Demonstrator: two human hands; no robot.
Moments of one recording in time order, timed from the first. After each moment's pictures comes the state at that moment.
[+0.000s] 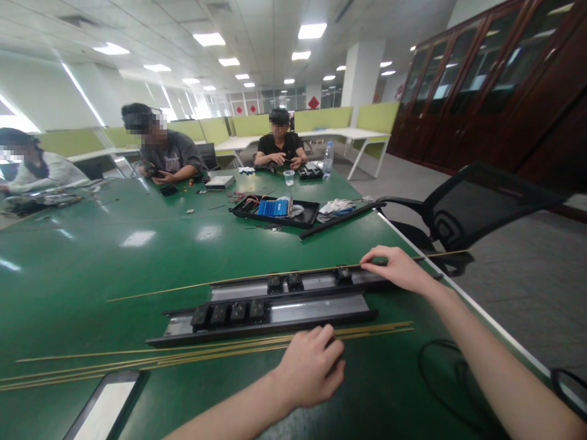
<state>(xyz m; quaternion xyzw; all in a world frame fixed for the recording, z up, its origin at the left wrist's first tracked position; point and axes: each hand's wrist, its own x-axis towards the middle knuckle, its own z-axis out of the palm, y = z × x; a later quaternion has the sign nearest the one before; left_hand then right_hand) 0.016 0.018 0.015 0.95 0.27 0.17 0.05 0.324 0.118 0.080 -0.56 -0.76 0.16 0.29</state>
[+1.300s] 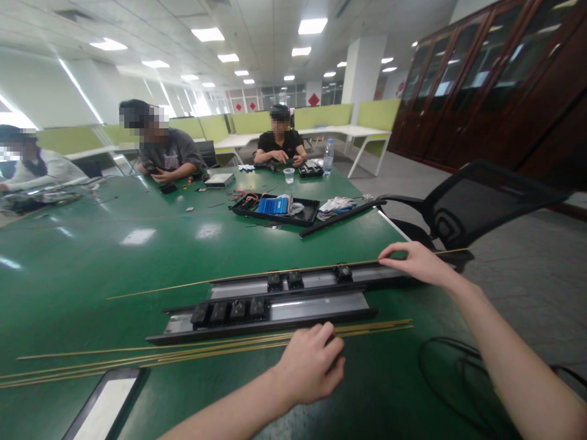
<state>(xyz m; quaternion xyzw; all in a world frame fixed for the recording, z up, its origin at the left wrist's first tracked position) 0.014 0.018 0.016 0.94 0.27 0.18 0.05 0.362 0.113 0.090 -0.61 -0.73 0.17 0.26</state>
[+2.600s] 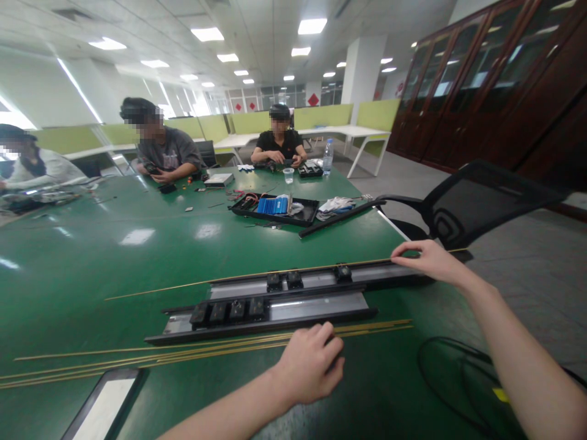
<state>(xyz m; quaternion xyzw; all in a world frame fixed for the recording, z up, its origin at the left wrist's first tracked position) 0.013 0.019 0.012 0.95 0.27 0.17 0.05 0.388 0.111 0.092 -0.65 -0.70 0.18 0.25</state>
